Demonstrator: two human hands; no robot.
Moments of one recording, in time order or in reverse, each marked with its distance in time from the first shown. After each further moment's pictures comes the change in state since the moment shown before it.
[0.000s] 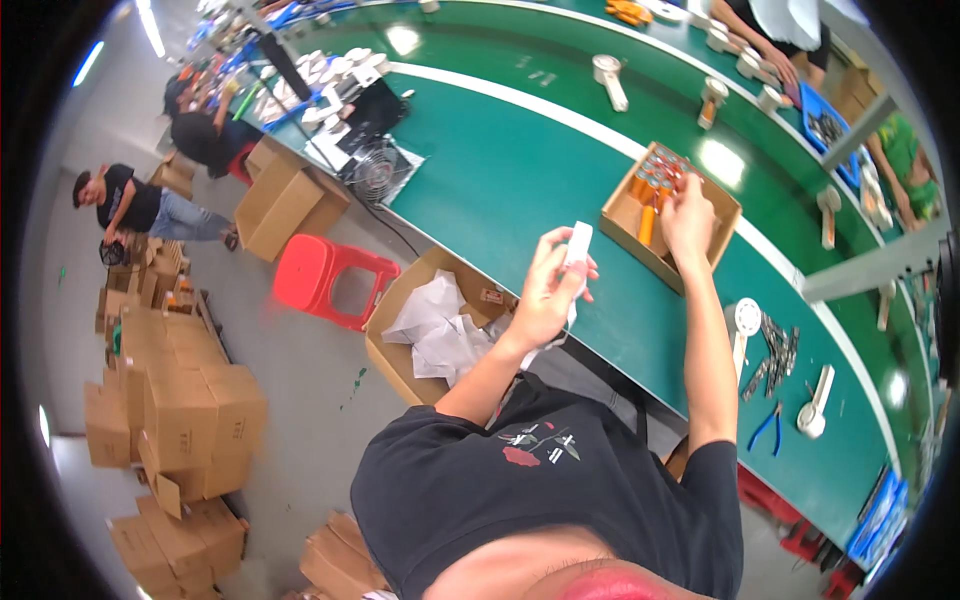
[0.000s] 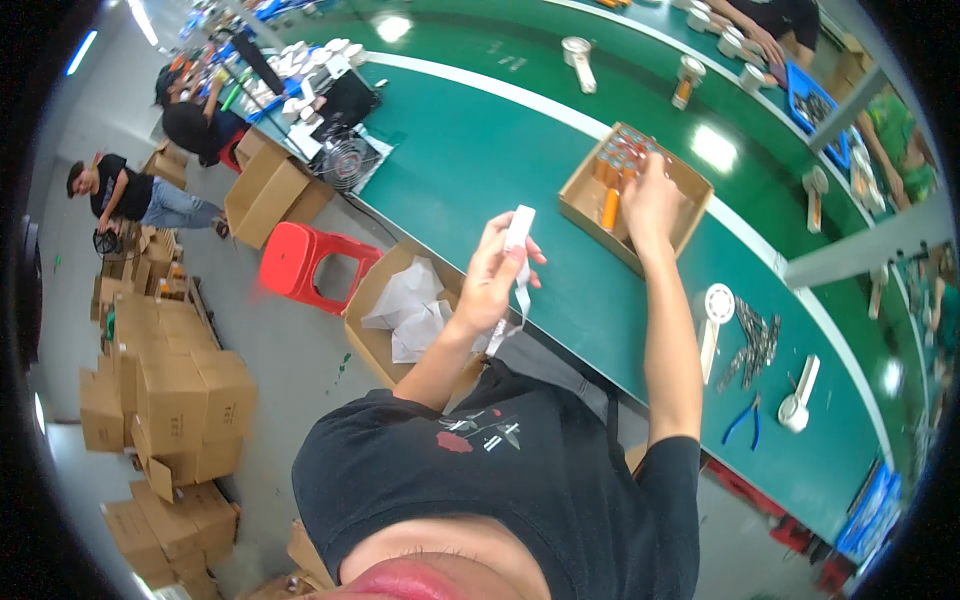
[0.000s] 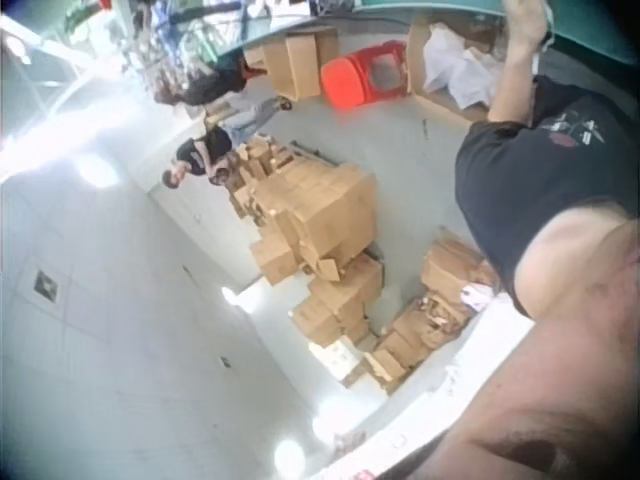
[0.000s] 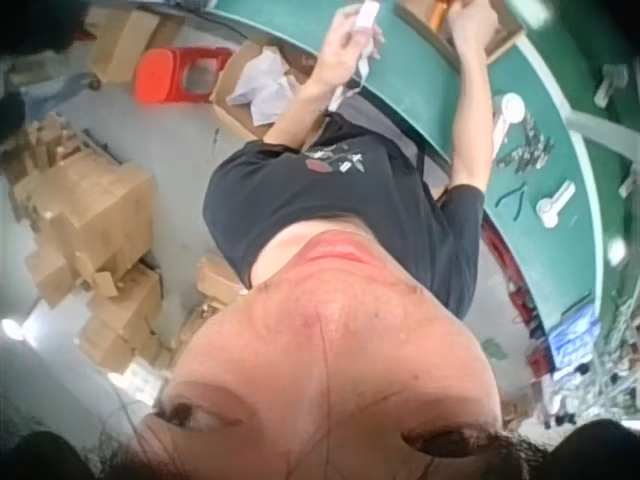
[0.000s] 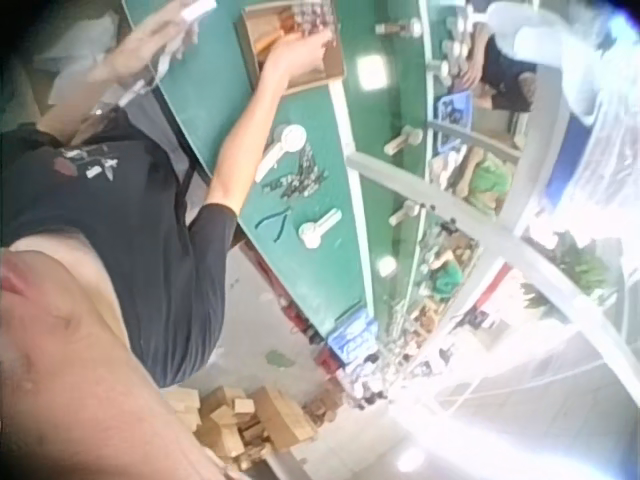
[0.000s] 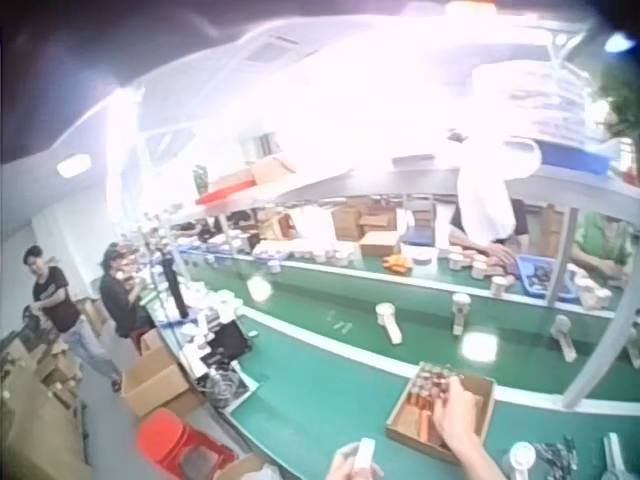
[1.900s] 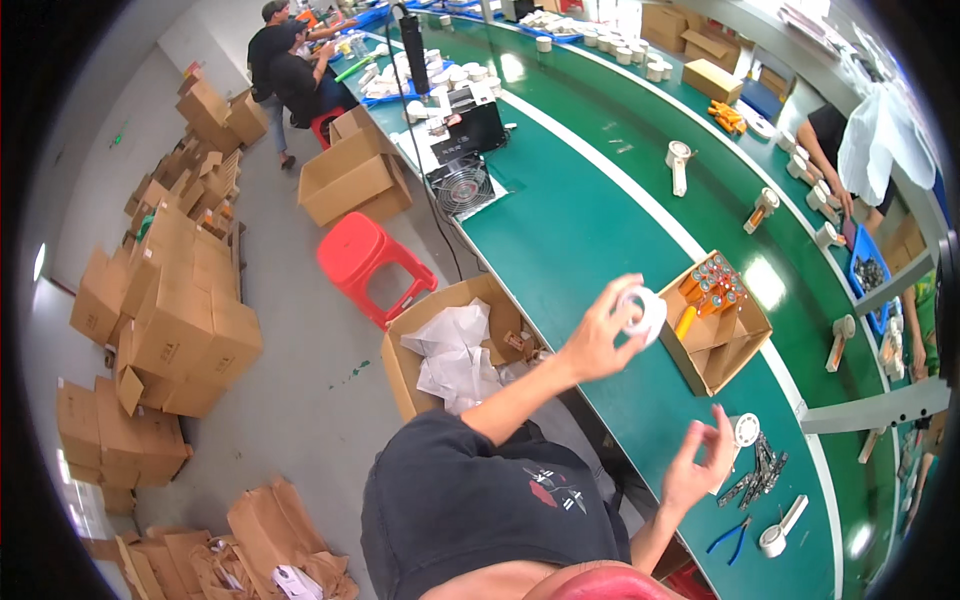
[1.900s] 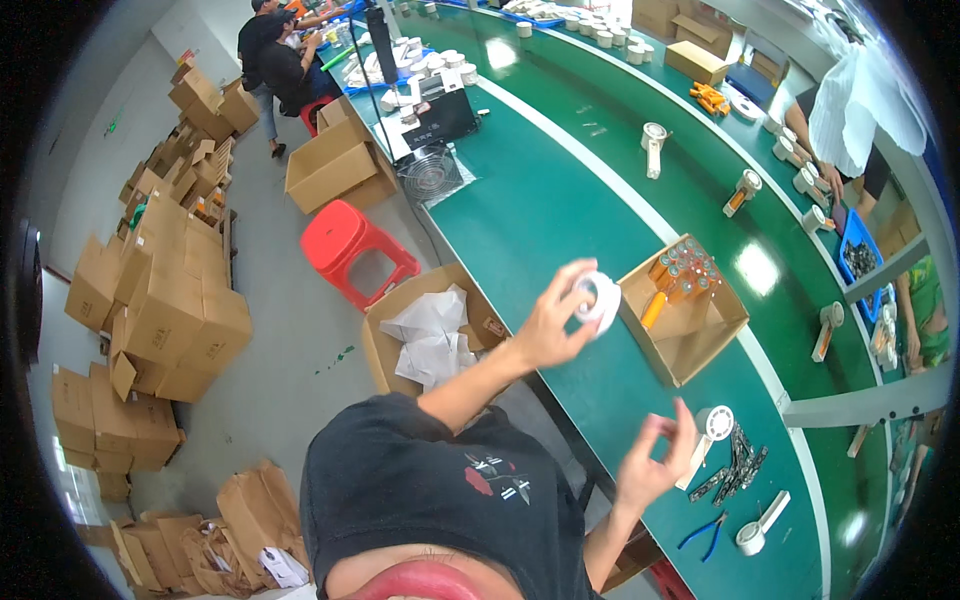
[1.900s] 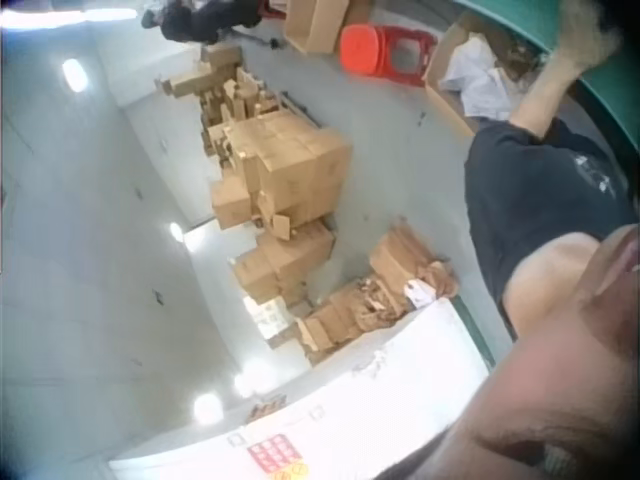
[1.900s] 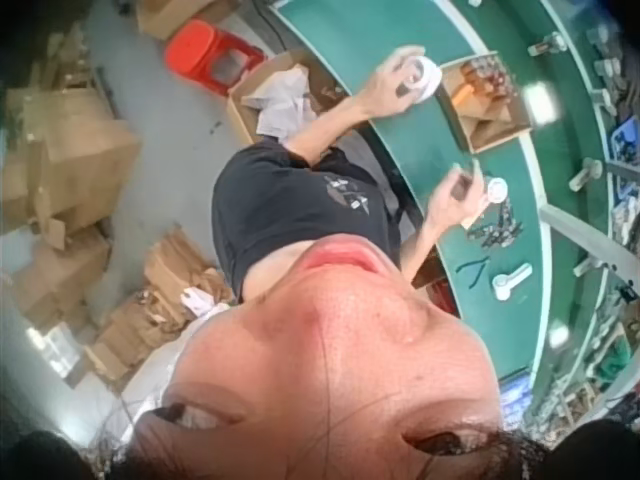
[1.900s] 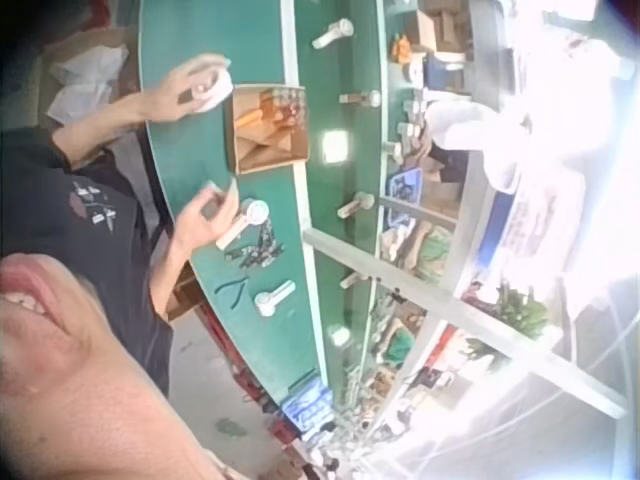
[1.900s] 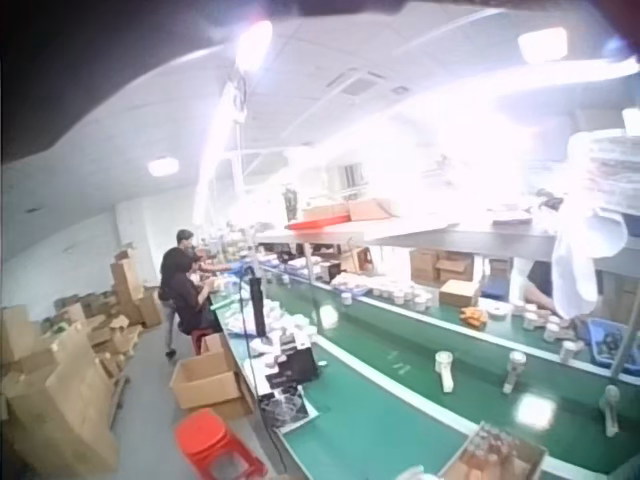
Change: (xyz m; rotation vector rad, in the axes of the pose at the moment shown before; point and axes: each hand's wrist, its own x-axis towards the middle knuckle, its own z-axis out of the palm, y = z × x) left_hand 0.031 -0.015 -0.003 0.740 0.127 0.489; right_hand -0.190 -0.021 -0.110 0.327 0.112 -0.035
